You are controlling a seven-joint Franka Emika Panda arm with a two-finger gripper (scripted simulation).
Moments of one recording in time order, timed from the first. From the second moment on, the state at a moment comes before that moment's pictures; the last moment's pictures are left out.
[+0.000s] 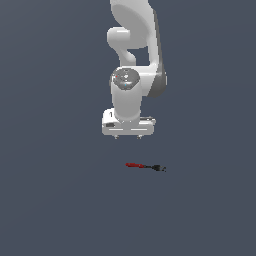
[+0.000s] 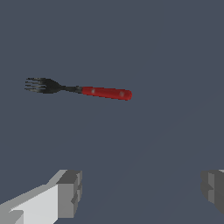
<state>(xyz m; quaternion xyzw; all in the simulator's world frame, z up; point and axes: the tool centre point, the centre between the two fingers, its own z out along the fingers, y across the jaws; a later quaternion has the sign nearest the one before) -0.018 0.001 0.143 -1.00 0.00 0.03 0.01</state>
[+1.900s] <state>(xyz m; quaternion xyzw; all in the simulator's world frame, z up) 0.011 0.044 0.113 -0.97 -0.25 0.03 0.01</state>
